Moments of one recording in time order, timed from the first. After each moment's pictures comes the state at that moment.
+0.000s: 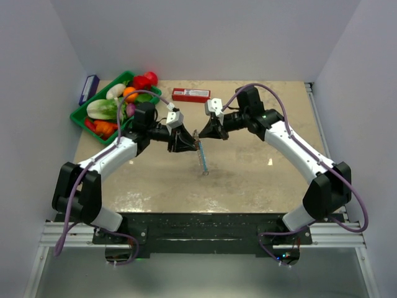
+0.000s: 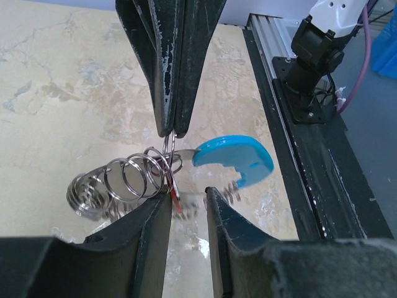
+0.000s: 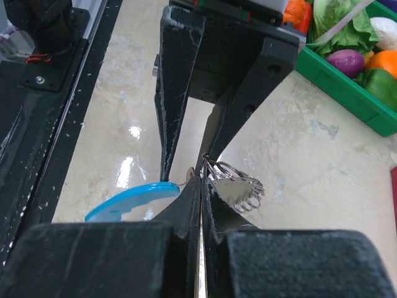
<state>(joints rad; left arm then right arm) -0.36 1.49 0.97 0.08 1.25 0.28 0.50 1.54 1.38 -0.47 -1.01 -0.69</state>
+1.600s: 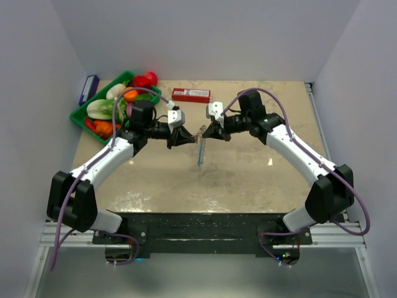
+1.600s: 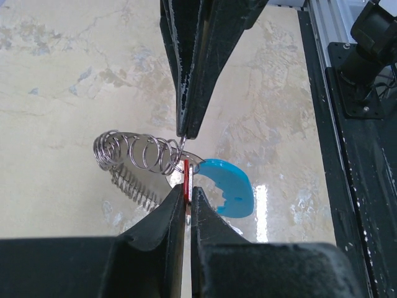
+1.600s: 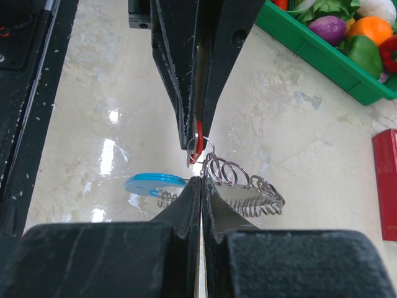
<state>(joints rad) -0.38 1.42 1.01 -0.04 1.04 0.37 0.49 1.51 1.32 -0.44 -0.91 -0.72</state>
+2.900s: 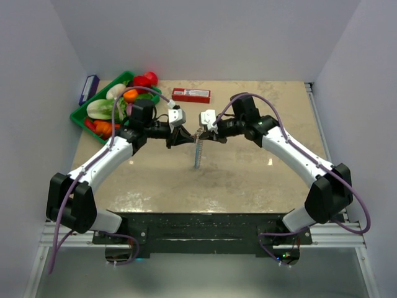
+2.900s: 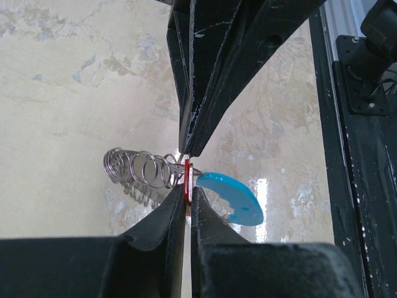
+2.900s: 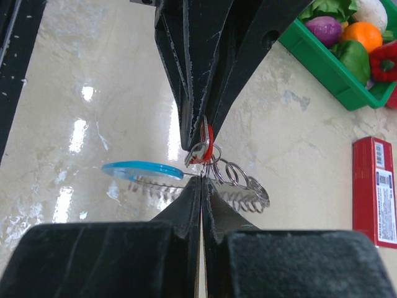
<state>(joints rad) -0.38 1.41 1.04 -0.14 1.00 0.41 0.55 1.52 1.31 -0.44 -0.81 -0.83</state>
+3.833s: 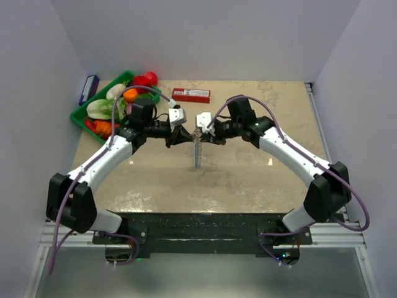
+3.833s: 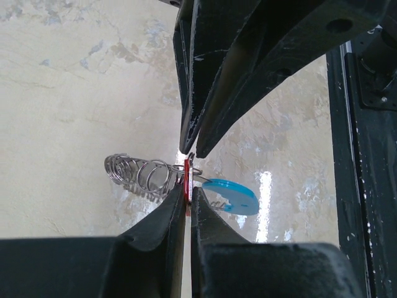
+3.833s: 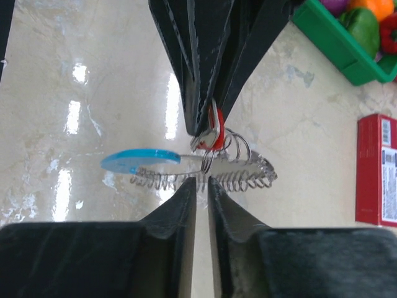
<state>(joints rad) -0.38 1.41 1.06 -0.20 0.95 0.43 0.59 1.53 1.31 -0.46 -0.69 -0.84</state>
